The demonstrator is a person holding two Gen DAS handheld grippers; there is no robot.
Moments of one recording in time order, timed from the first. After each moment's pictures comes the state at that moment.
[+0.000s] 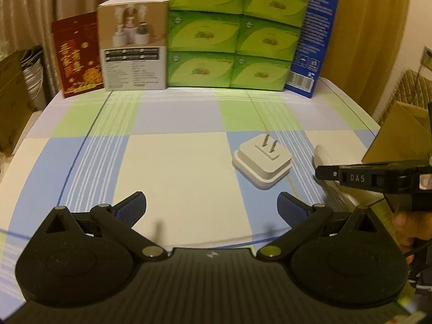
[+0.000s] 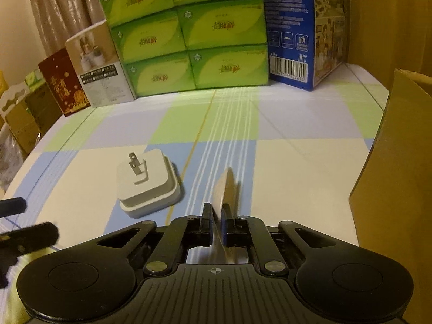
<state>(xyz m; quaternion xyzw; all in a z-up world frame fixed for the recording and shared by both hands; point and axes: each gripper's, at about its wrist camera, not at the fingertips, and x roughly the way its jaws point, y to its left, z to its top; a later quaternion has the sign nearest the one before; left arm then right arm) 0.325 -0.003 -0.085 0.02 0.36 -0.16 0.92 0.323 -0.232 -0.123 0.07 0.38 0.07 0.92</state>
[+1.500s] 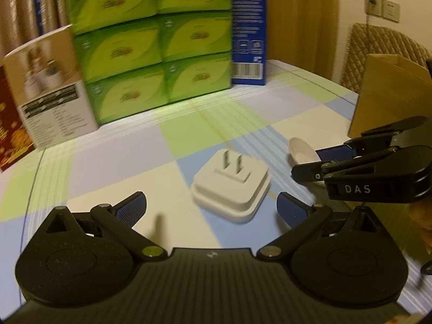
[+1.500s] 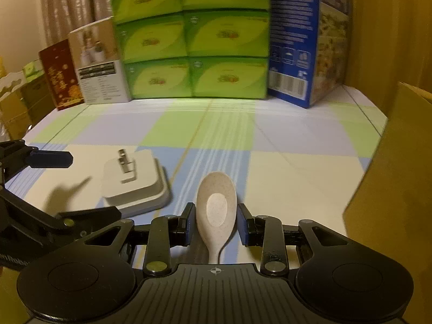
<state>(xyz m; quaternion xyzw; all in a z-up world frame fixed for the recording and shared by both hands) 0.369 -0.052 -0.116 0.13 0.30 -0.29 0.90 0.321 -0.222 -0.131 0.02 0.35 0.04 0.93</state>
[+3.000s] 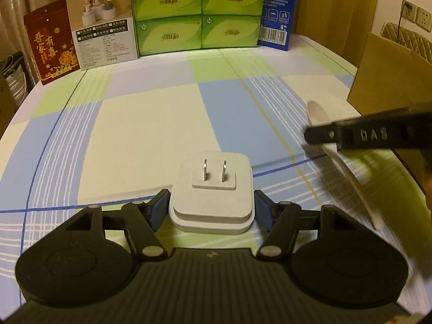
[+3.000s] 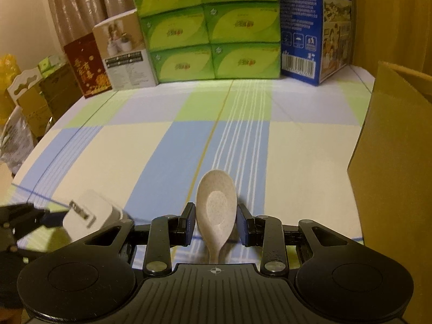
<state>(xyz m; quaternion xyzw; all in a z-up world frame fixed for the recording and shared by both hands) 0.288 -0.019 -0.124 0.08 0.38 -0.19 0.90 0.273 -0.207 -0.113 0.04 0.39 0.09 0.91</state>
